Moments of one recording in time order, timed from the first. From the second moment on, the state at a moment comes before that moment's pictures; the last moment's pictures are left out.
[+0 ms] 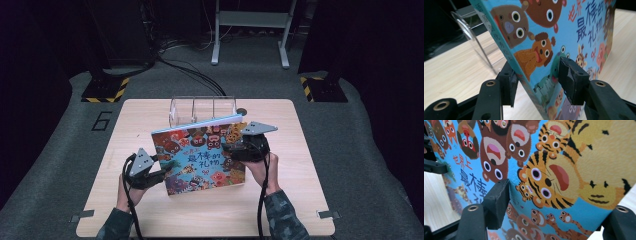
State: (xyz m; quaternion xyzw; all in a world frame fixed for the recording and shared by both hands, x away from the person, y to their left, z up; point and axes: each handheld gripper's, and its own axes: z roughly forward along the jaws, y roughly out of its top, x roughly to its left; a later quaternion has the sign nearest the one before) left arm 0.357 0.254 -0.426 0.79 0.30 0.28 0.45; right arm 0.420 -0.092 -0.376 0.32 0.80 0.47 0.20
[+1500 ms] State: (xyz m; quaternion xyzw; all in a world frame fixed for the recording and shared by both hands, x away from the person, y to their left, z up) left arm 0.373 0.241 -0.338 0.80 0.18 0.18 0.54; right arm 0.402 -0.130 -0.369 0.31 0.75 0.56 0.18
